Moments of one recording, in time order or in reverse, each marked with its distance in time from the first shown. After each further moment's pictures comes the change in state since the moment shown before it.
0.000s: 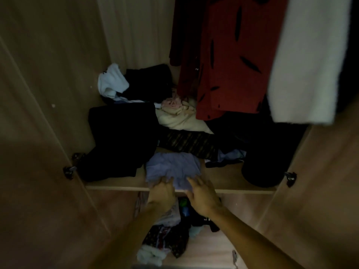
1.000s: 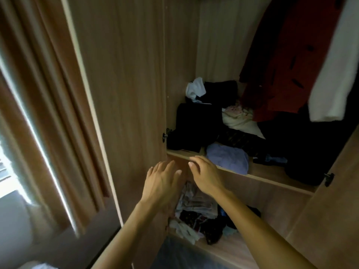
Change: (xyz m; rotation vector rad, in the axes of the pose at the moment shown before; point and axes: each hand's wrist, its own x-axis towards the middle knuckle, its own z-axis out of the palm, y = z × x) left_hand -0.340 -0.055 -0.125 -0.052 0.470 -0.208; right_hand -0.136 -0.253 -0.054 0.244 -0.006 -0.216
